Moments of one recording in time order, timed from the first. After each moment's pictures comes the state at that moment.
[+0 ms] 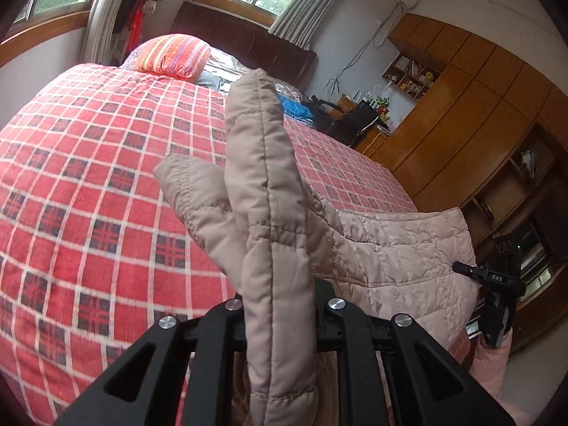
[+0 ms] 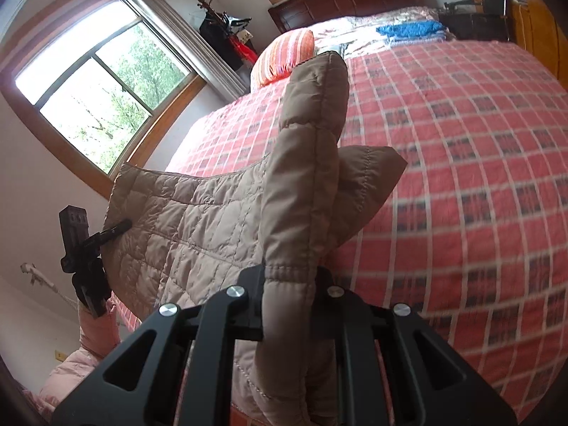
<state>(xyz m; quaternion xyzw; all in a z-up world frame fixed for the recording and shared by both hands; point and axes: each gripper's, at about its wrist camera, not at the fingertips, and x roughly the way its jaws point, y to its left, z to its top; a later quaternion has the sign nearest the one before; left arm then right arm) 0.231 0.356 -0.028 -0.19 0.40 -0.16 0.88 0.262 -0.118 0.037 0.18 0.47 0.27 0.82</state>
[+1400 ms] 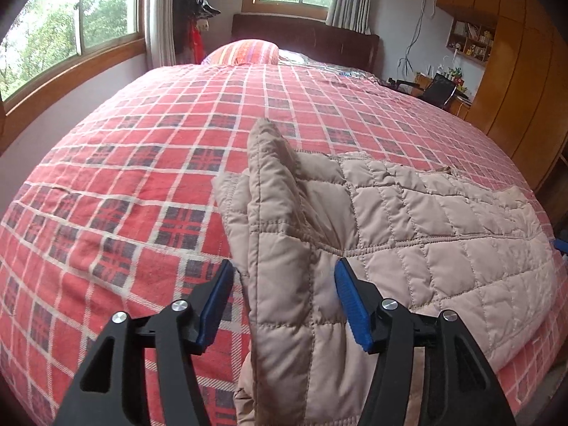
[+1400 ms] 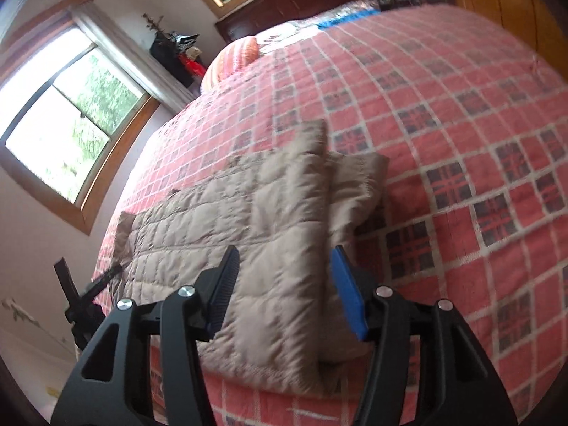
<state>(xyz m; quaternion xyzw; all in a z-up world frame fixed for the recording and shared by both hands) 0.136 0.340 -0.105 -0.05 0.41 0.02 0.91 0.180 -0.118 -0.021 0.20 0.46 0.17 0.85</state>
